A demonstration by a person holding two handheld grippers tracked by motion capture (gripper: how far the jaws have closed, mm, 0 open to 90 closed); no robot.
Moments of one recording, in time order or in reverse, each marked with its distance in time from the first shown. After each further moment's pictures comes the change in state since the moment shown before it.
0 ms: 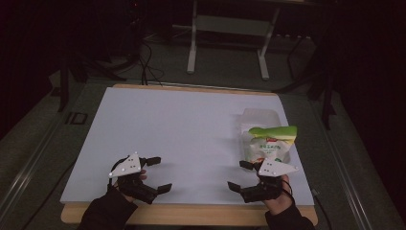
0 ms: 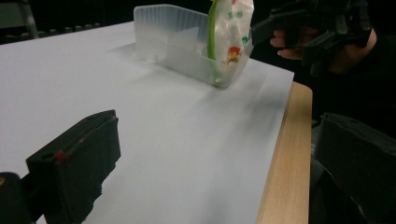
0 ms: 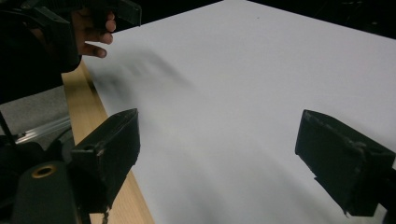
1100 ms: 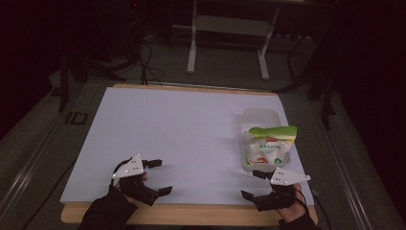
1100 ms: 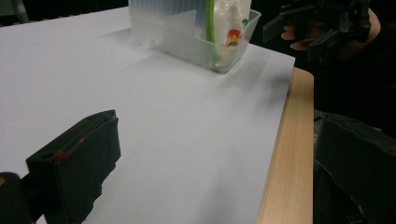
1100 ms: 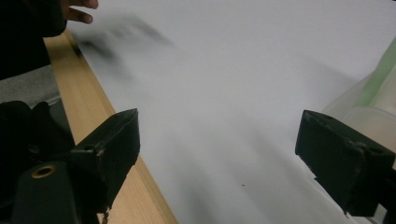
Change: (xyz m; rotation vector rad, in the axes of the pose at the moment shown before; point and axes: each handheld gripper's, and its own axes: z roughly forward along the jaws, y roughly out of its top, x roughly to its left) left arm 0.003 -0.009 0.005 0.035 -0.012 0.000; right arm -0.011 -0.034 -0.028 0.081 -0.045 0.013
